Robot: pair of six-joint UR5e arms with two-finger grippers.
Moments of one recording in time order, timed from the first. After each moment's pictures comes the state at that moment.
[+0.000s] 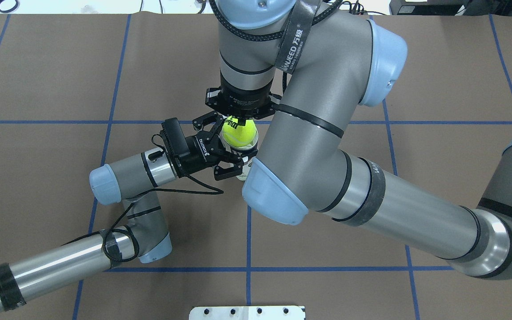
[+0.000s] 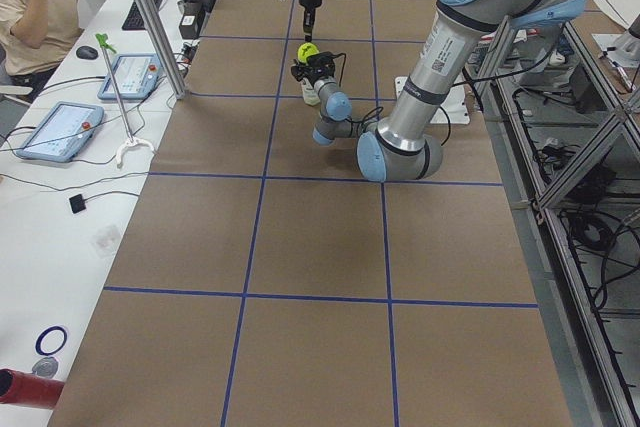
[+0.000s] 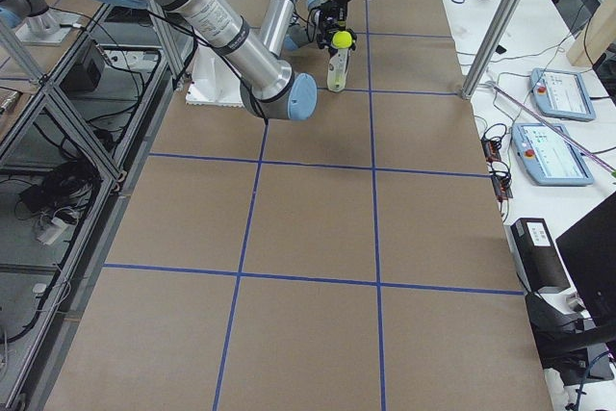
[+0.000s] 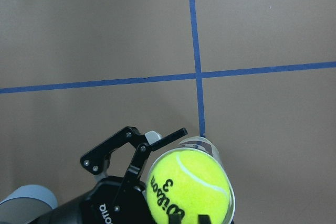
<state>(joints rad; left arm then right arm) -0.45 -2.27 -1.06 -3.62 -1.50 -0.32 0.63 -0.57 1.73 -1.94 1.95 1.21</state>
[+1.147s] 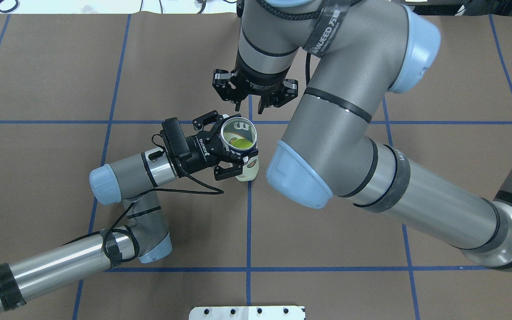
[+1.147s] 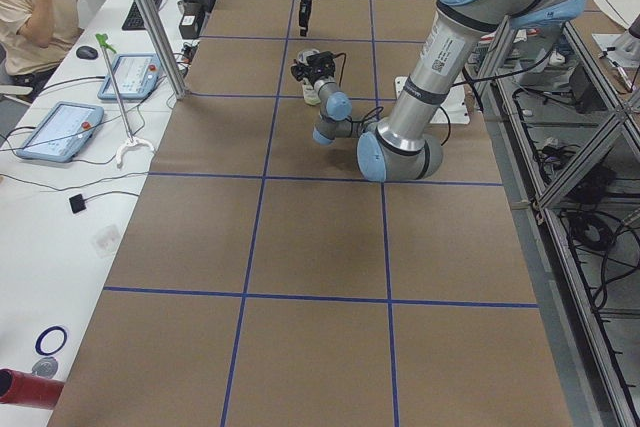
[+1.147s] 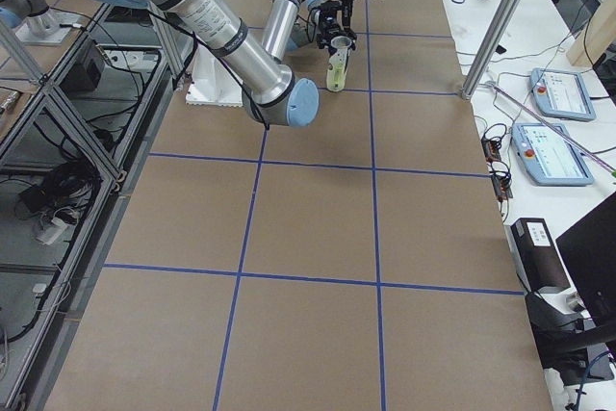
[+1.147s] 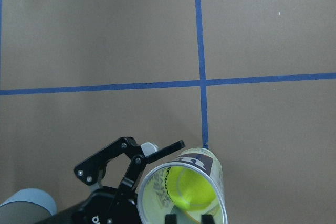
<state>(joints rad) -0.45 -2.27 -1.06 -3.62 -1.50 -0.32 0.71 -0.61 1.79 -1.91 2.02 1.19</state>
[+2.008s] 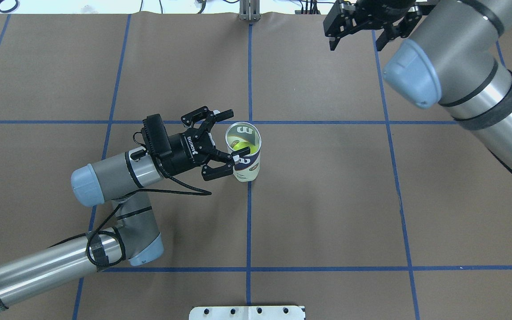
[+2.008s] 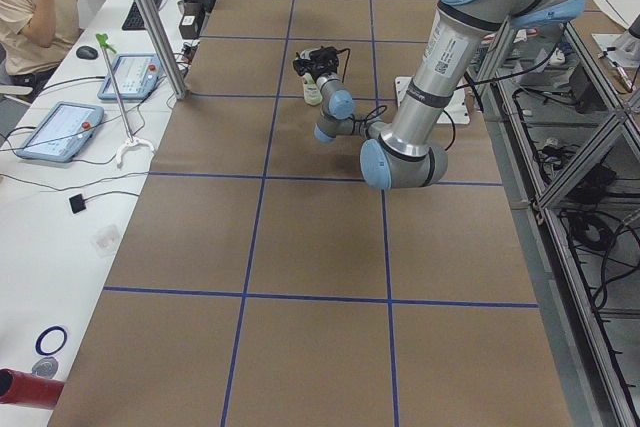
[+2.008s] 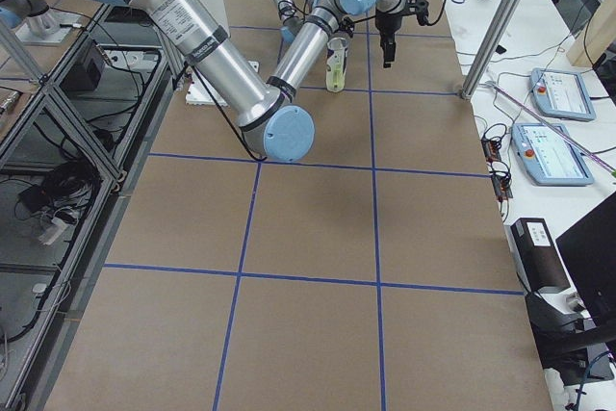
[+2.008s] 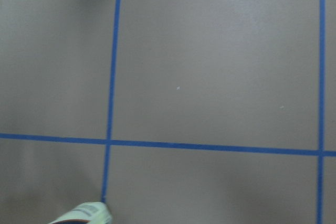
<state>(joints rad) -0.46 -2.19 -1.21 -3.61 -1.50 -0.33 1.04 -0.83 1.80 -1.91 2.20 0.71</state>
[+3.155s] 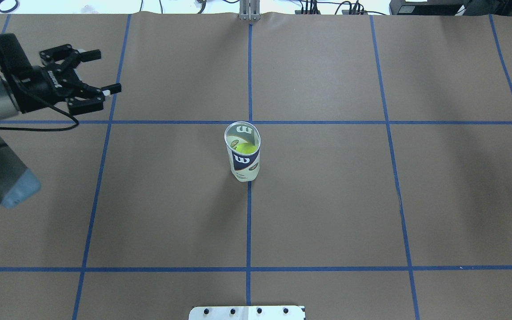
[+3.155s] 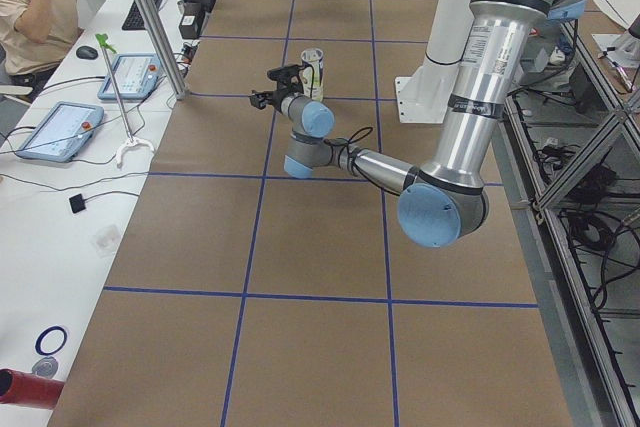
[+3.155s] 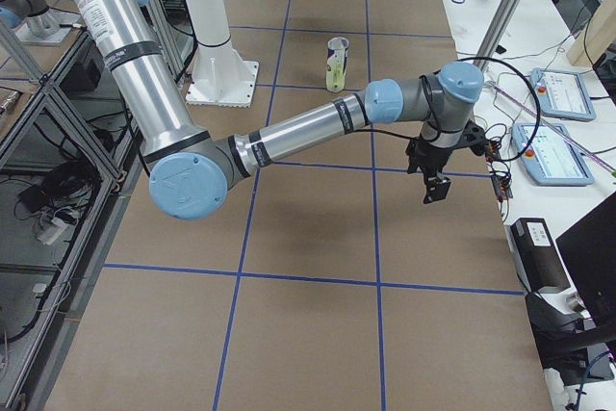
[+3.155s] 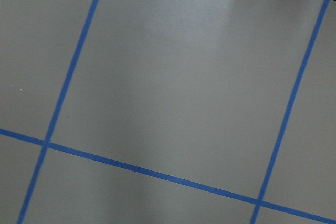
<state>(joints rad) -0.96 -1.81 -1.53 -3.17 -1.90 -0.43 1.50 -1.18 1.53 -1.84 2.27 -0.20</state>
